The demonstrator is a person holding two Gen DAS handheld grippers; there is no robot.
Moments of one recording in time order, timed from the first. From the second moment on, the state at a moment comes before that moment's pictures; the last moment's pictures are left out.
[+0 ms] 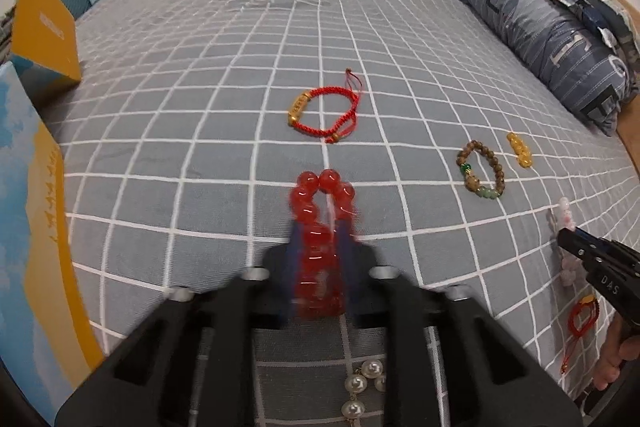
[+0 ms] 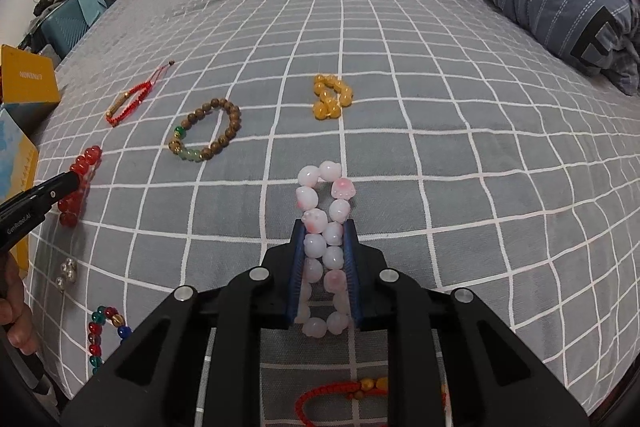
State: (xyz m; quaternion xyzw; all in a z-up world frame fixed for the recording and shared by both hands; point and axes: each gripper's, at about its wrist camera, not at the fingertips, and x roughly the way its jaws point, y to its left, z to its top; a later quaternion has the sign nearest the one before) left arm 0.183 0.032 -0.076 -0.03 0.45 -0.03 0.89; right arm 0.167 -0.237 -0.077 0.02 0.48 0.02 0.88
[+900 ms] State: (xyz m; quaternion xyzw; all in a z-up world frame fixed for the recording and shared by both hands) left arm 0.167 0.023 -0.049 -0.05 0.38 -0.07 0.92; right arm 0.157 -0.230 -0.058 0.01 0.43 0.02 0.90
